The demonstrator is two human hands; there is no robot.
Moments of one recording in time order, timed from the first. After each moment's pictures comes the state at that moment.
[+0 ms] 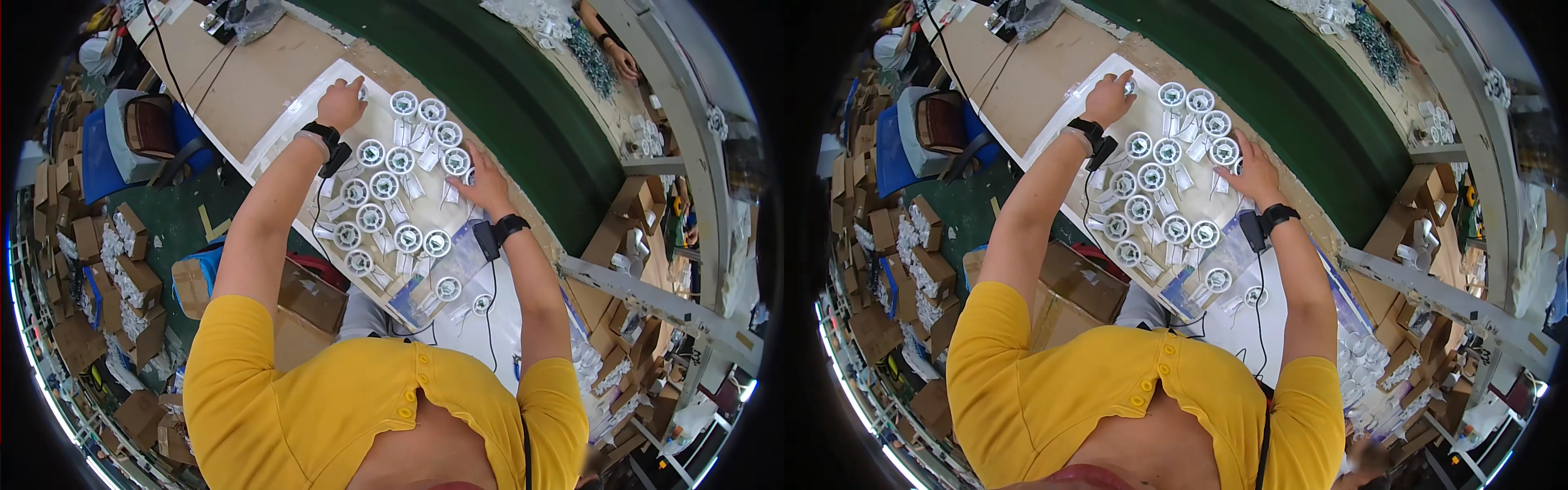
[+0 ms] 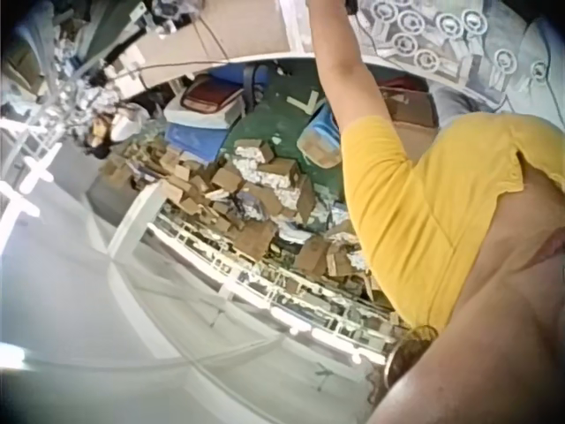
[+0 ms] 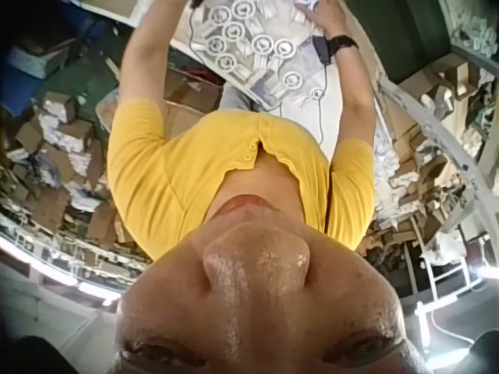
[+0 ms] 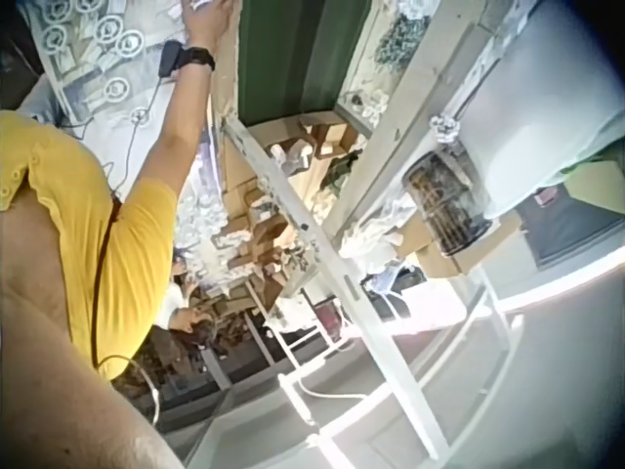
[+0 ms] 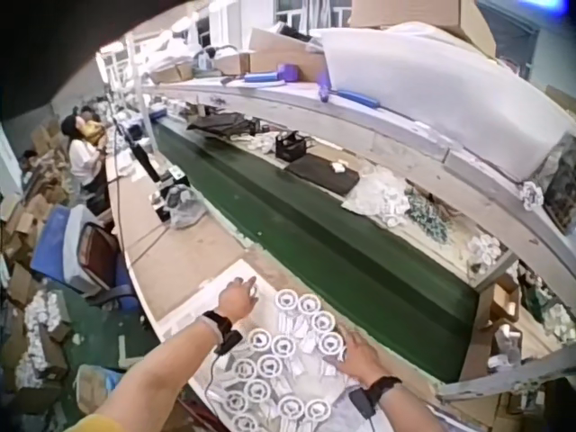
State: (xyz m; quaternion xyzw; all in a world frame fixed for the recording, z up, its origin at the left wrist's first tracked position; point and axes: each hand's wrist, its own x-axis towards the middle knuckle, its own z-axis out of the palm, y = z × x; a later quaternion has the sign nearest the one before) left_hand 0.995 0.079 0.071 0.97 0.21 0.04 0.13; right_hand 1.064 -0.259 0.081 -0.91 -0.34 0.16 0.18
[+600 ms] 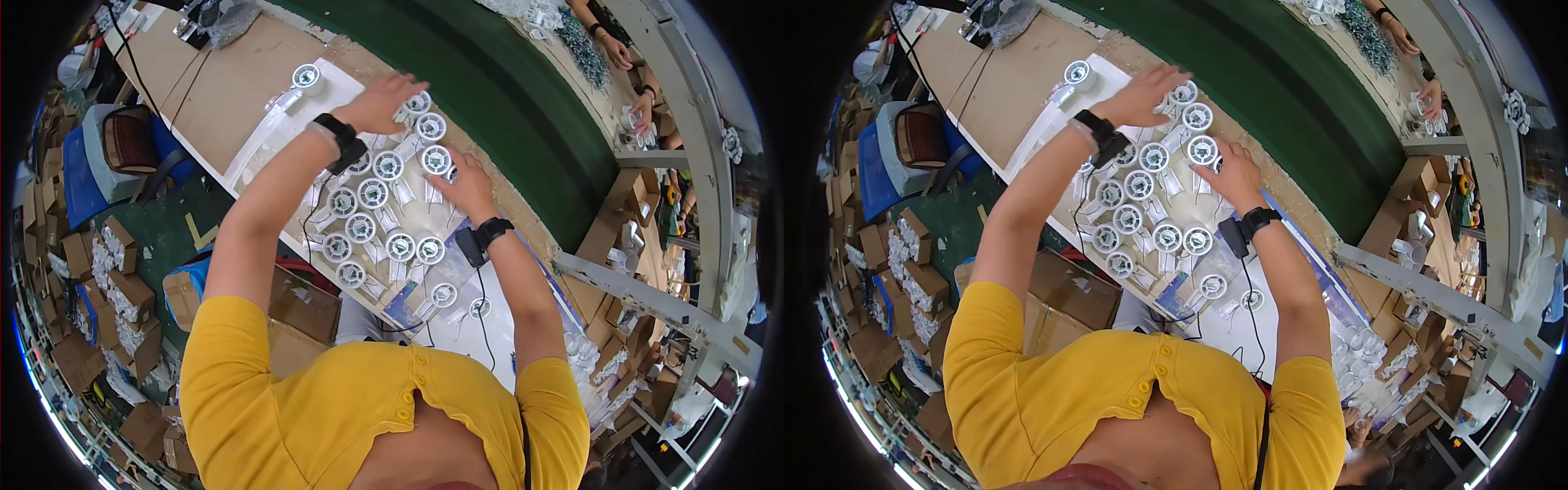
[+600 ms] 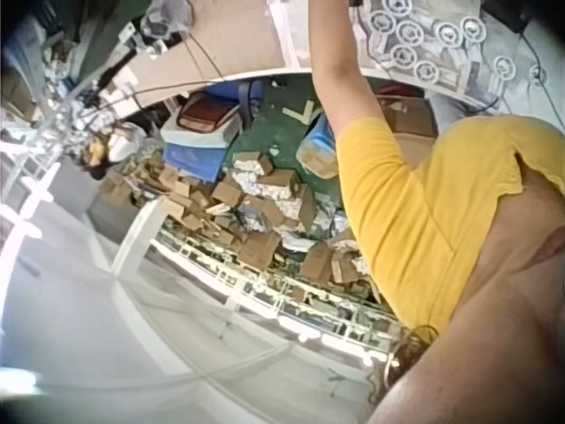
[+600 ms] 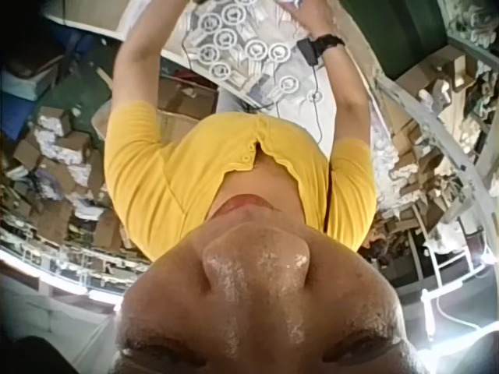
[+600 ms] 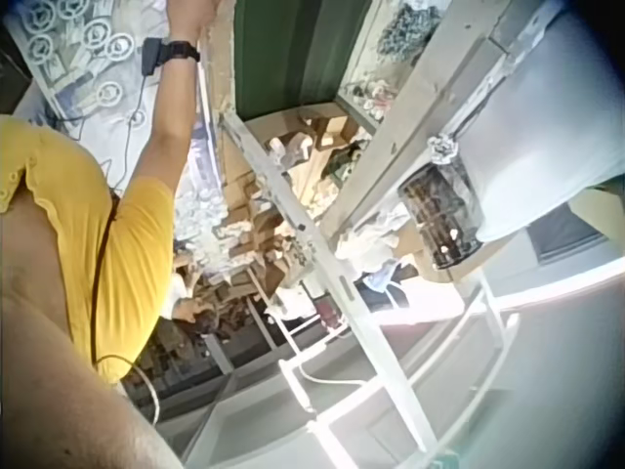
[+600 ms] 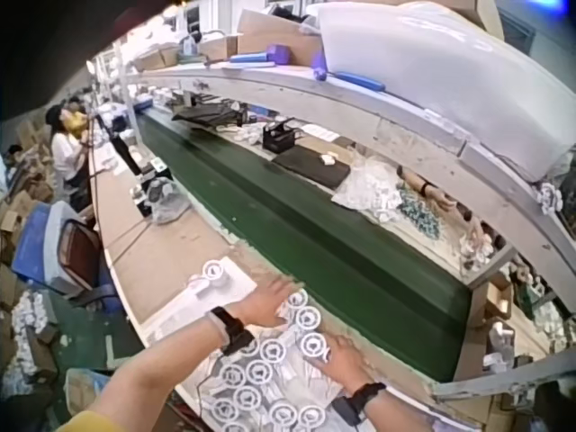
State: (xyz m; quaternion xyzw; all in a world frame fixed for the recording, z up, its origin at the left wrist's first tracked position) left_hand 1.055 0.045 0.071 0.95 -0.15 0.11 0.24; right_hand 1.053 -0.231 0.085 -0.92 -0.32 0.13 0.18
